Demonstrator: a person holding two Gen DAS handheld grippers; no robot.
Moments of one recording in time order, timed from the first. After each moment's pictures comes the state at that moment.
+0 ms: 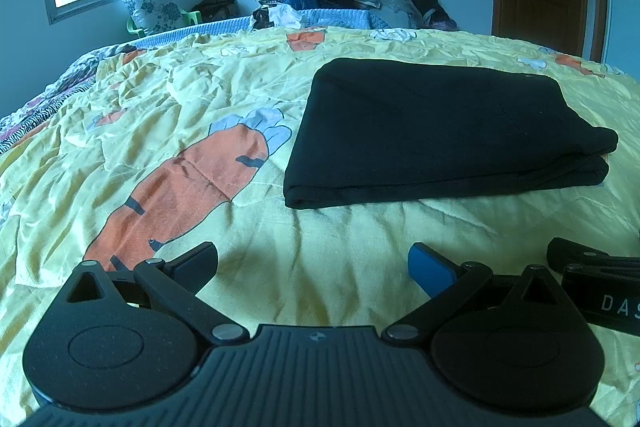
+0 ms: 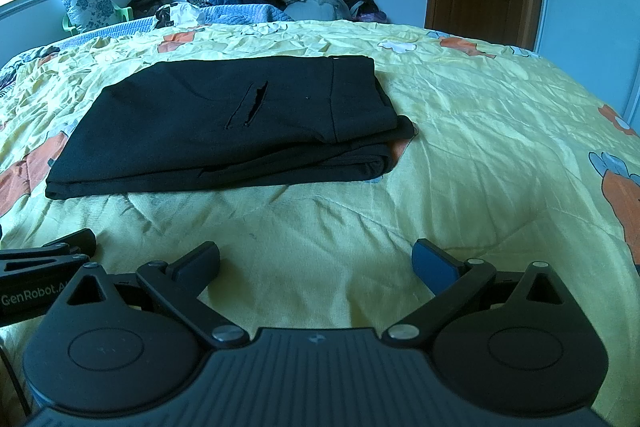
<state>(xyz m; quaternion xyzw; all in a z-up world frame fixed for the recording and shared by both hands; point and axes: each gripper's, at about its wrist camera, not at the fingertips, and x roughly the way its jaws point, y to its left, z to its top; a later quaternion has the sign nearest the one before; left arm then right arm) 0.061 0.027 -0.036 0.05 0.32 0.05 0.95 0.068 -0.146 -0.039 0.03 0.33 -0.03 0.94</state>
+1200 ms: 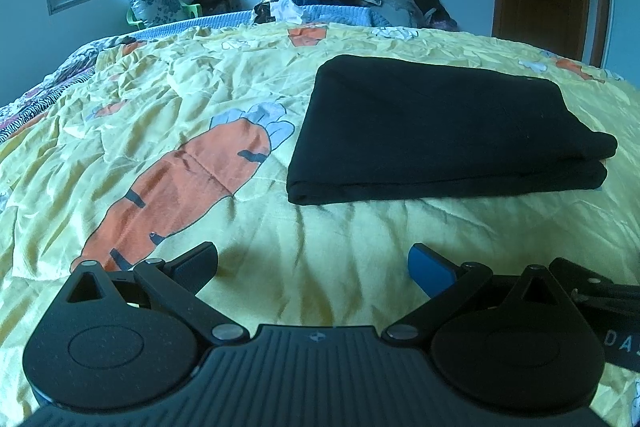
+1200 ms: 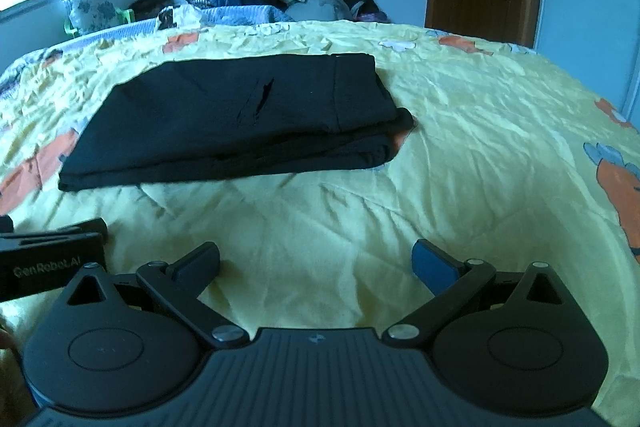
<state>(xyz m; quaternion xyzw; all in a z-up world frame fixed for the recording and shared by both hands) 0.060 0.031 -0.035 0.03 0.33 0.05 0.94 0.055 -0.142 -0.039 0.03 0.33 -0.03 0.94</state>
